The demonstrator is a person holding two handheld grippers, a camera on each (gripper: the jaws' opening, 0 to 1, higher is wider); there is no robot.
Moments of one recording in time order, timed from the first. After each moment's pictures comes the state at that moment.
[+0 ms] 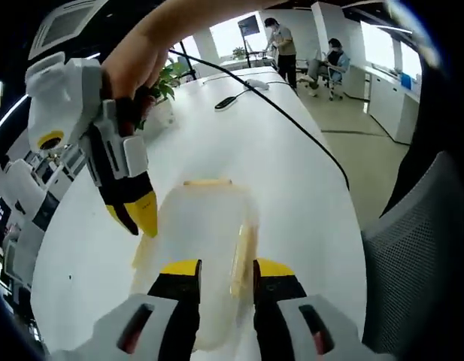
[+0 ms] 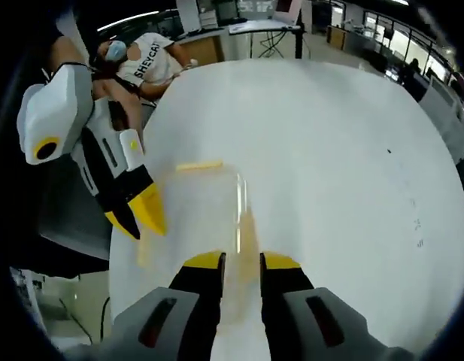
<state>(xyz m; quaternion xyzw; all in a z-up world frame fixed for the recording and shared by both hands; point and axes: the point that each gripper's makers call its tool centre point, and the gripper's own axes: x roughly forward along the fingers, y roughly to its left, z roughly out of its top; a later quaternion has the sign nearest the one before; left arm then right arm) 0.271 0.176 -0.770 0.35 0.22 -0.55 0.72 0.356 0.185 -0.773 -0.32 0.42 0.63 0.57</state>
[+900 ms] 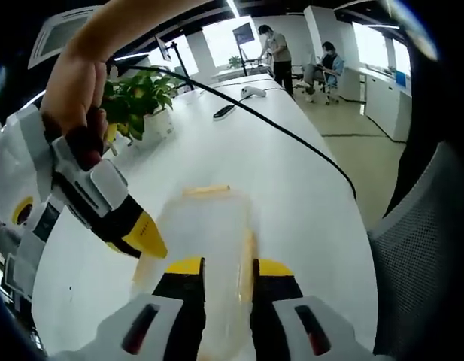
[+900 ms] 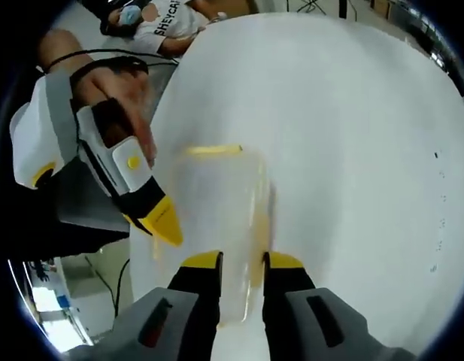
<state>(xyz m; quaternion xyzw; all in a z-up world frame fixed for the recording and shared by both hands) 0.275 0.161 -0.768 0.37 0.14 -0.57 0.72 0.346 0.193 -0.783 -0.39 0.51 0.62 0.45</state>
